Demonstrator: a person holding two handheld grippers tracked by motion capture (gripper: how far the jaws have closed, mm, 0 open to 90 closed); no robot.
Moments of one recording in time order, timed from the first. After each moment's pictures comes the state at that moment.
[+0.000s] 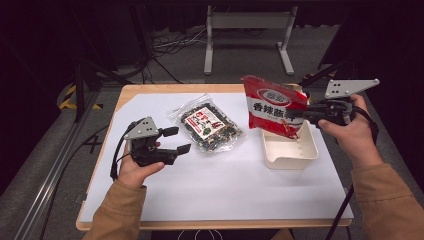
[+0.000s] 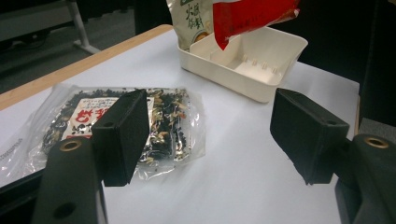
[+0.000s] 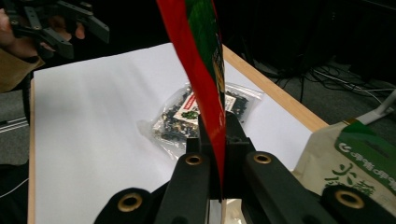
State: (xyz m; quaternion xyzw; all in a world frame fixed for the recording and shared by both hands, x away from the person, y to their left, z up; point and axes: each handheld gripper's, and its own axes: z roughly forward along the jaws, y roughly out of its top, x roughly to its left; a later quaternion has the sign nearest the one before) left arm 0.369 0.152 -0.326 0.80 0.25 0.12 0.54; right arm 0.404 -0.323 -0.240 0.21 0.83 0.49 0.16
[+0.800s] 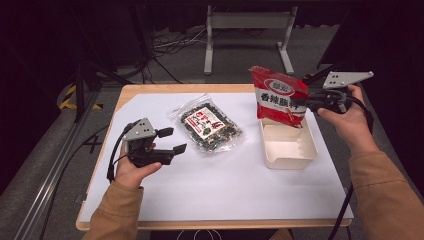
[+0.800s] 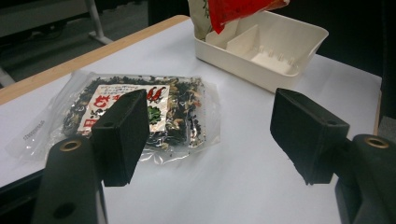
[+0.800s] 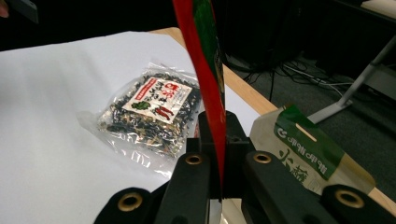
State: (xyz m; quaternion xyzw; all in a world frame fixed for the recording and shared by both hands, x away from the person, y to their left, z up) left arm 0.368 0.159 -0.330 0.80 0.27 0.13 0.52; right arm 0.450 -0.345 -0.257 0.23 0.83 0.47 0.21
